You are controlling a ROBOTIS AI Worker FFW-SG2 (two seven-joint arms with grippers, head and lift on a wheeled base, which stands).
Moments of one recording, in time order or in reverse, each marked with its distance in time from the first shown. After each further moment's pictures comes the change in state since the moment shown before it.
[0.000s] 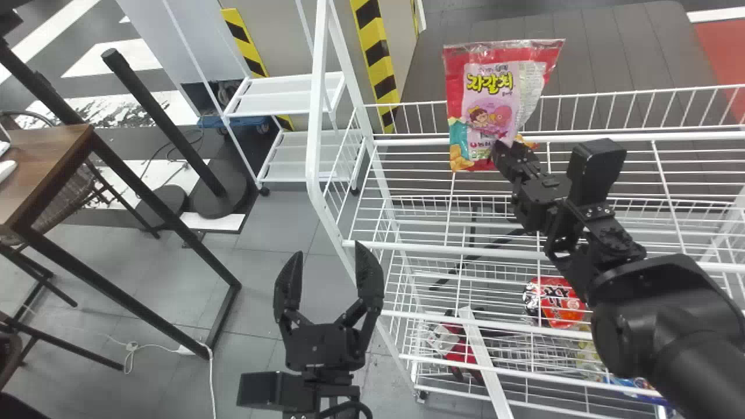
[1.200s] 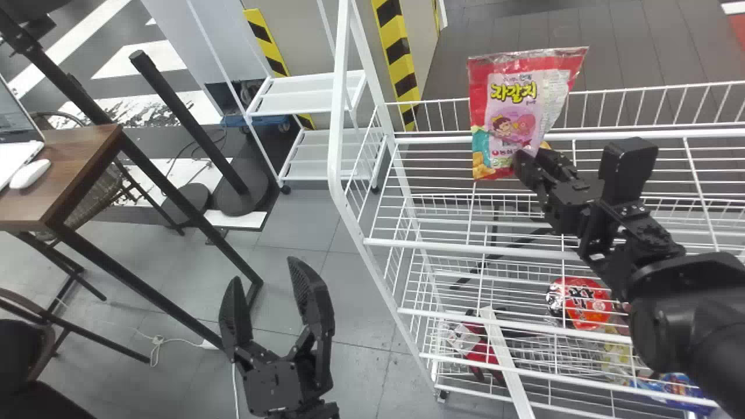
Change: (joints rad) left arm 0.027 0.001 0.020 0.102 0.100 -0.450 0.015; right arm -0.061 0.000 0.020 0.131 -0.051 0.002 0.076
